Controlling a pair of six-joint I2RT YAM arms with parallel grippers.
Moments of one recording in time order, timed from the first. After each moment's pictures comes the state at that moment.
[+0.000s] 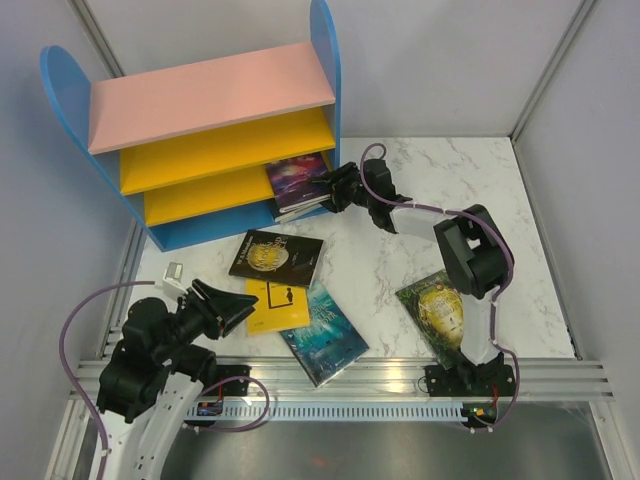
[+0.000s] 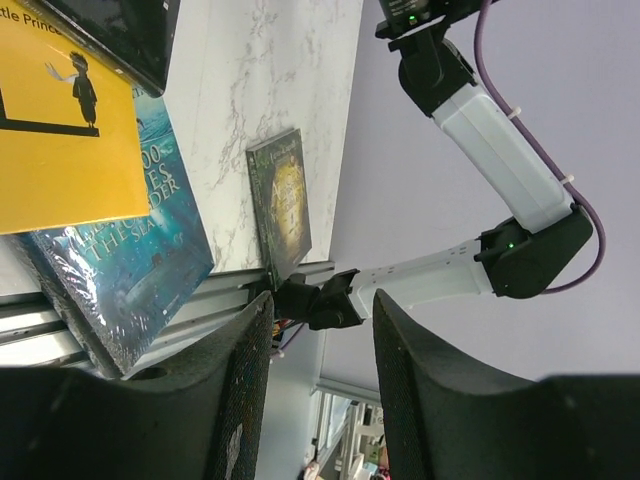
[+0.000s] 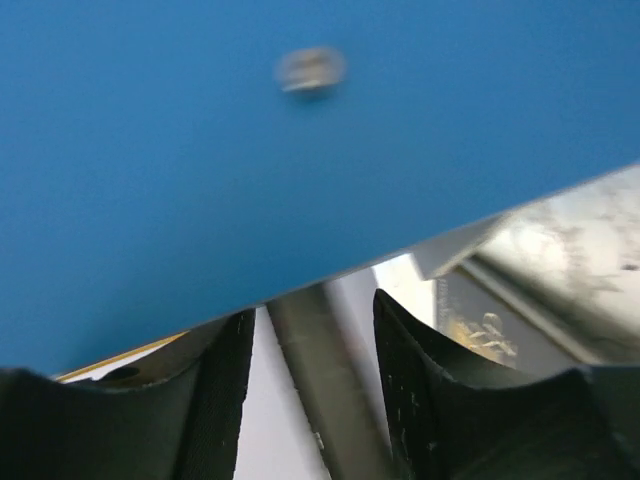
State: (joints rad) left arm -0.29 0.09 0.64 -0.87 0.39 -1.28; right arm 0.50 2.01 1.30 0.40 -0.34 1.55
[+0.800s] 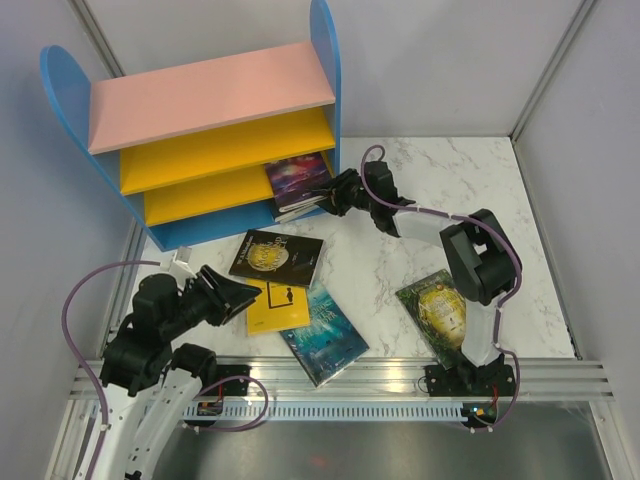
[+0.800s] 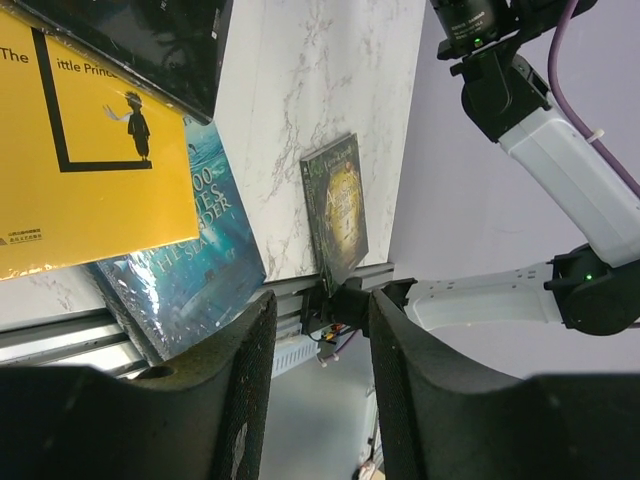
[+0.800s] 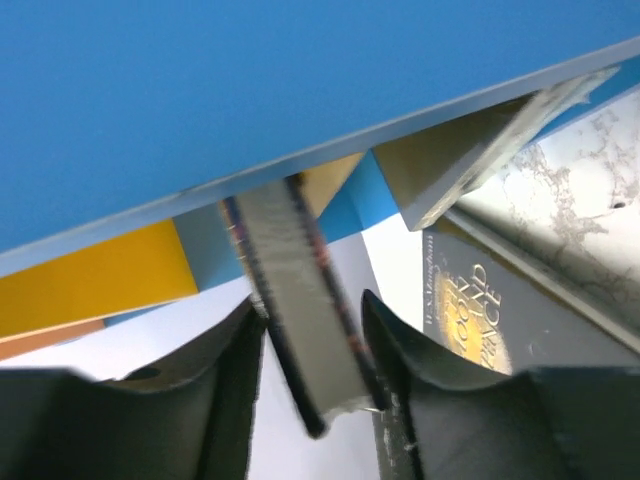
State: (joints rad) left arm -0.29 0.30 0.71 -0.87 0.37 -1.10; right arm 0.51 1.97 1.23 0.37 -0.39 1.53
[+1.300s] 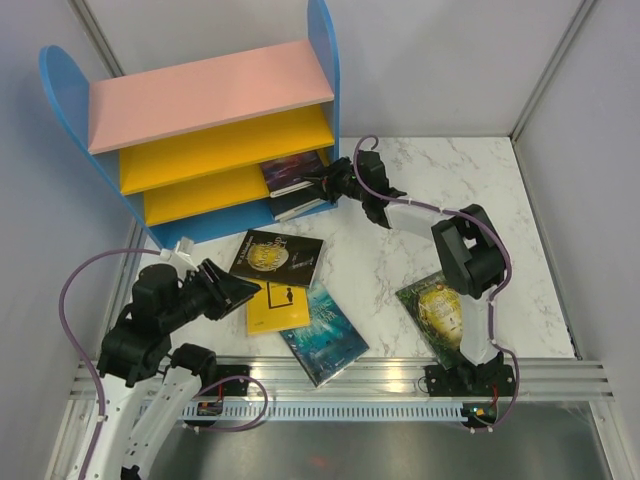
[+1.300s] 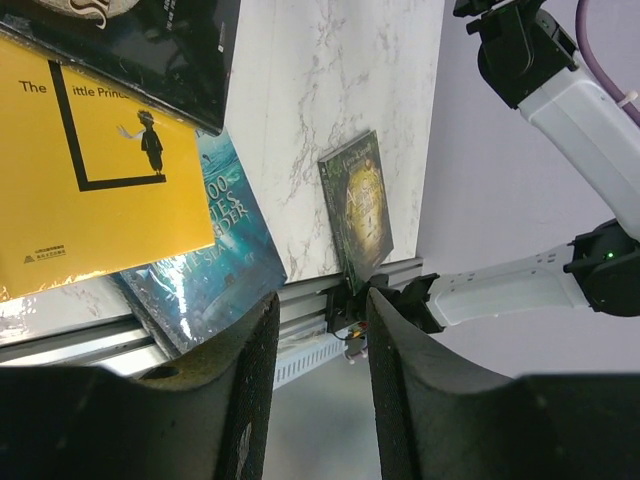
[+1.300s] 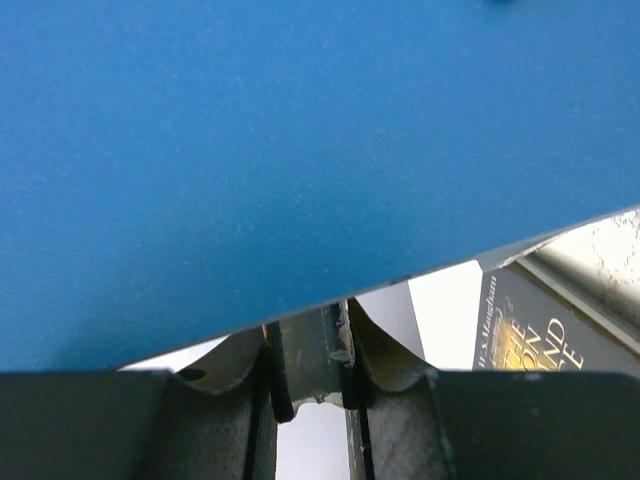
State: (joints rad) left arm -0.29 0.38 0.76 -0.87 0.37 -1.00; right arm 0.52 2.05 1.37 0.42 -0.37 1.57
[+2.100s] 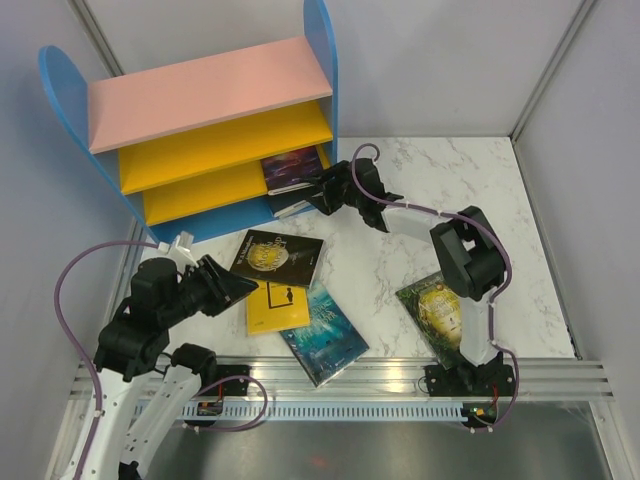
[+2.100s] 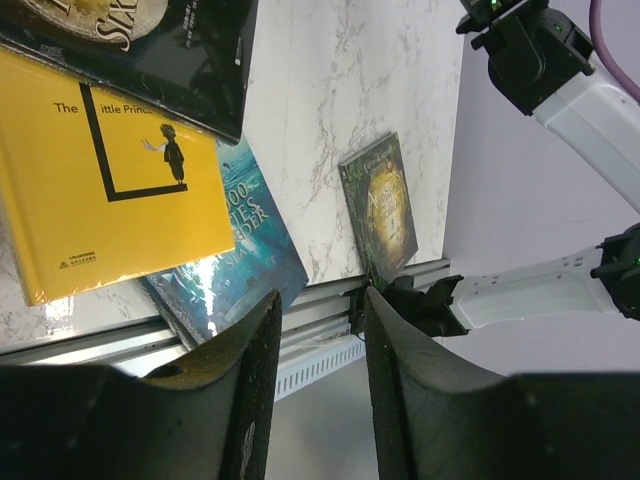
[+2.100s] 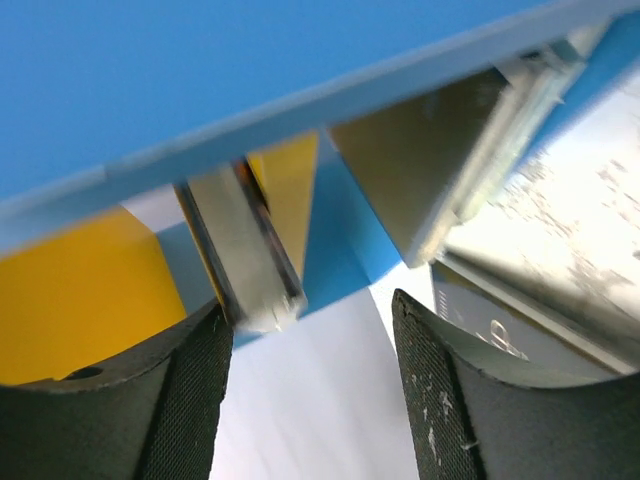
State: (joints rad) left arm -0.29 0.45 0.84 -0.93 0.33 -0.91; right arm 0.55 2.06 1.38 0.28 -0.21 1.61
